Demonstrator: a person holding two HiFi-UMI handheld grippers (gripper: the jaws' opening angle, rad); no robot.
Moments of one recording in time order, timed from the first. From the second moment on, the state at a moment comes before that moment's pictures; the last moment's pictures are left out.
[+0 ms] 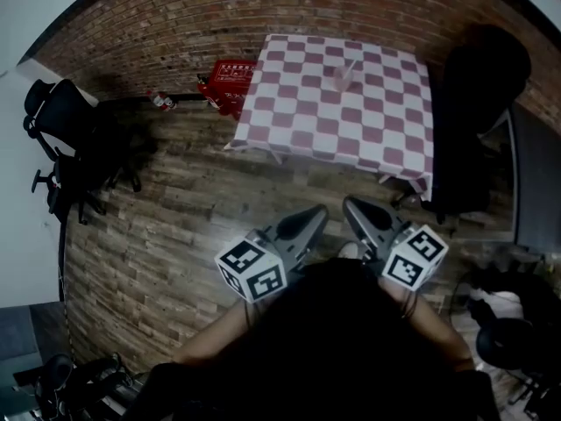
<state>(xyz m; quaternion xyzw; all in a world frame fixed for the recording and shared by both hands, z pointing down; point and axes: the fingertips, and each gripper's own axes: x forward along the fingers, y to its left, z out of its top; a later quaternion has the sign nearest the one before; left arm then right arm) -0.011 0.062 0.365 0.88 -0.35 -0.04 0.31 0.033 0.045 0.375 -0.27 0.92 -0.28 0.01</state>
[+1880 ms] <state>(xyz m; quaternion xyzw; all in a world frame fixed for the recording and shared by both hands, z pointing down) -0.038 -0.189 0.364 0.92 -0.24 -0.01 0.32 -0.012 -0.189 0.388 -0.34 0.89 -0.30 0.02</state>
